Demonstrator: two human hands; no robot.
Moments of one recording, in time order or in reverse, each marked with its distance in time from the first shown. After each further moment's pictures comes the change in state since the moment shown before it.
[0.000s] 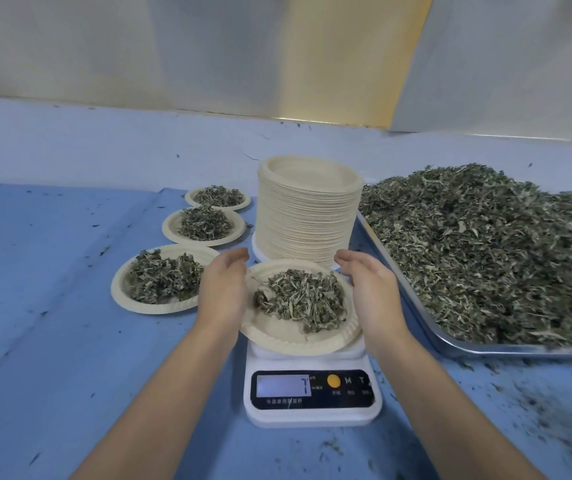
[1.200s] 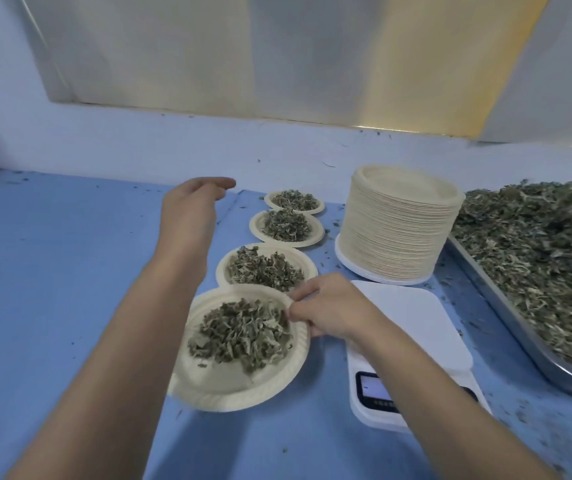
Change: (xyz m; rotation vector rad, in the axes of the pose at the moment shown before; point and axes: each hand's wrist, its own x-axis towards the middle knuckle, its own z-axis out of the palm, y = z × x) left_hand 0.023 0.084 -0.137 -0.057 0.193 0.219; right_hand -0.043 -0.022 0.126 -0.469 -0.613 0.074
